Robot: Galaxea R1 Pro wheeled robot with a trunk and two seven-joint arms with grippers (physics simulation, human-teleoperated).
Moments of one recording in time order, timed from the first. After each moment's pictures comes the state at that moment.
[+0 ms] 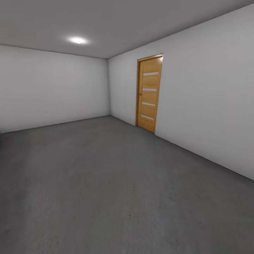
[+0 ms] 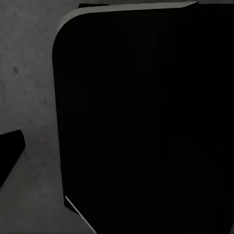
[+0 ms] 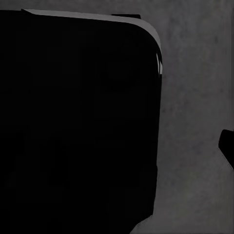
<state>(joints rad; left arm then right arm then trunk) 0.01 -0.02 0.01 -0.04 0.01 0.00 0.01 0.00 -0.01 0.00 0.00 0.01 -0.08 -0.01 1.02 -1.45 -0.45</state>
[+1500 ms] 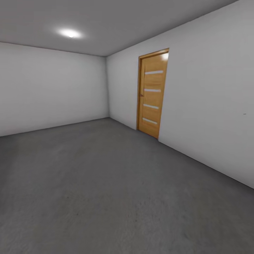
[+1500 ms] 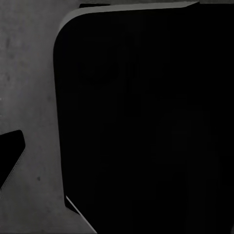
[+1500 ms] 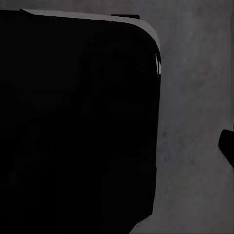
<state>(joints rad) 0.01 -0.02 0.01 -0.04 0.01 0.00 0.01 0.00 -0.01 0.00 0.00 0.01 -0.08 -0.01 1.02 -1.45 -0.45</state>
